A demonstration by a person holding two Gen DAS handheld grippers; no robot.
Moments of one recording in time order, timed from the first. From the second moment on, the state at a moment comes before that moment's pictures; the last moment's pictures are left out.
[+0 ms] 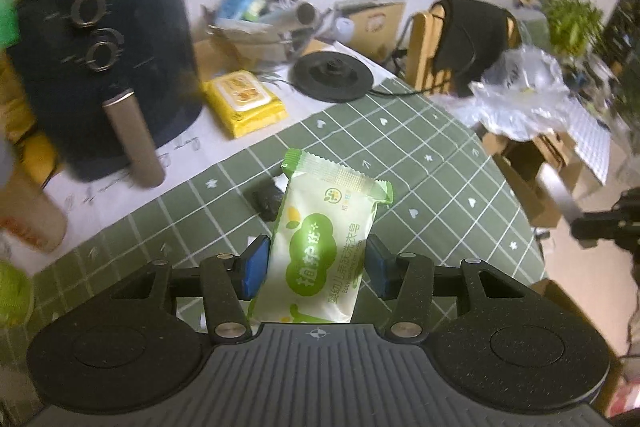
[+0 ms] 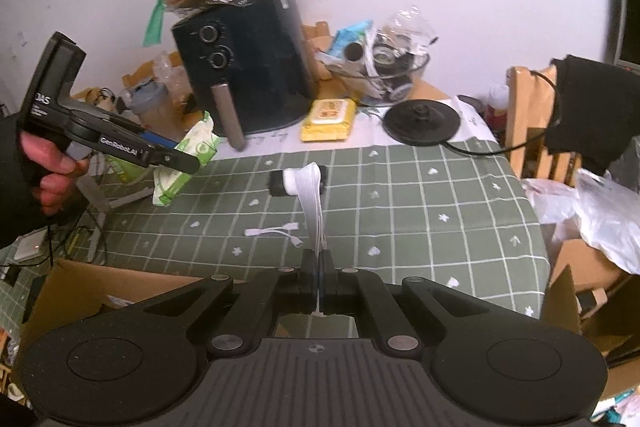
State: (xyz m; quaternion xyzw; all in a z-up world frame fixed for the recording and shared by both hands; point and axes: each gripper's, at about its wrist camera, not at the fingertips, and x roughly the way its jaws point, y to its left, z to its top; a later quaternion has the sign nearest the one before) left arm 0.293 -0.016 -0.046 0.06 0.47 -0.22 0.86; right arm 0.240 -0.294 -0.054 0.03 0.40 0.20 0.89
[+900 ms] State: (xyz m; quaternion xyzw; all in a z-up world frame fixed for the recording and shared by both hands) left arm 0.158 -0.007 -0.003 -0.06 0.47 -0.17 0.86; right arm 0.203 -0.280 -0.038 0.04 0.39 0.30 0.87
